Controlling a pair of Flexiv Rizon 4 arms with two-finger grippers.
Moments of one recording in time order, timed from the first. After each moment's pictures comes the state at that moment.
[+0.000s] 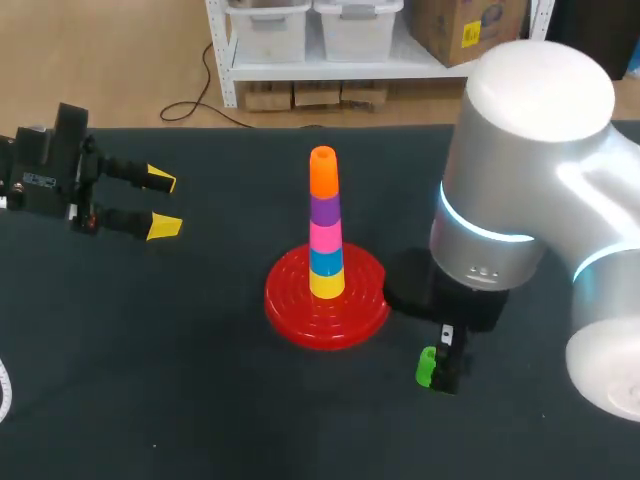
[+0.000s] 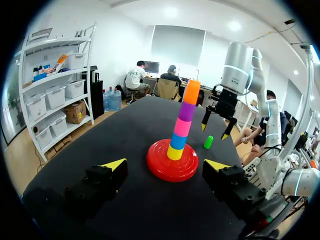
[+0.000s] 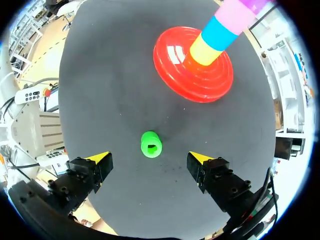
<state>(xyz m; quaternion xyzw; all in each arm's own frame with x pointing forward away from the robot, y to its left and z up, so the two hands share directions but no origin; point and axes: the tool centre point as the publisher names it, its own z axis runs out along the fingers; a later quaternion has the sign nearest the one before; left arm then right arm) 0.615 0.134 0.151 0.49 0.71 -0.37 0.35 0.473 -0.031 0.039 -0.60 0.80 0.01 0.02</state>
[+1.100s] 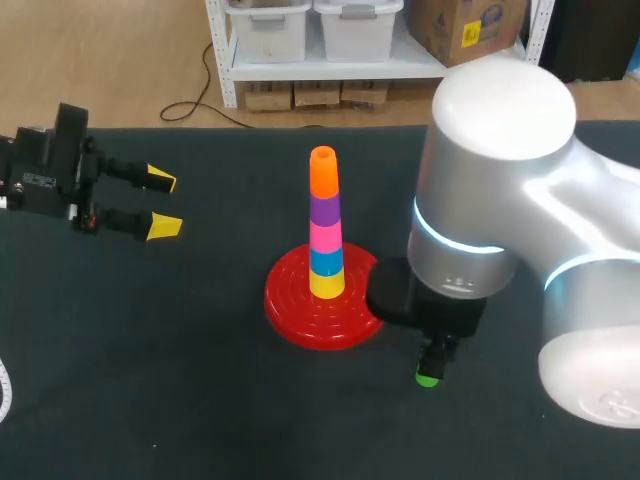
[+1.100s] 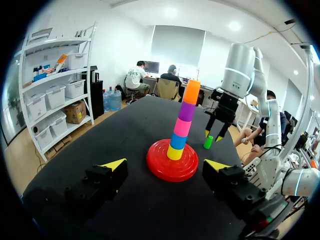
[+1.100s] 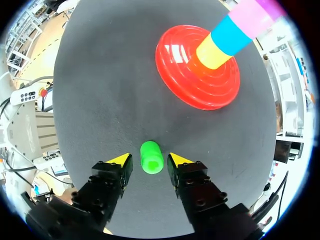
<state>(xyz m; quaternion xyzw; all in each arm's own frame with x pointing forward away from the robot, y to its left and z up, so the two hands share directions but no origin) 0.615 0.134 0.151 0.49 0.71 -0.37 0.35 0.476 -0.017 0.029 -0.61 0.79 0.00 0.02</state>
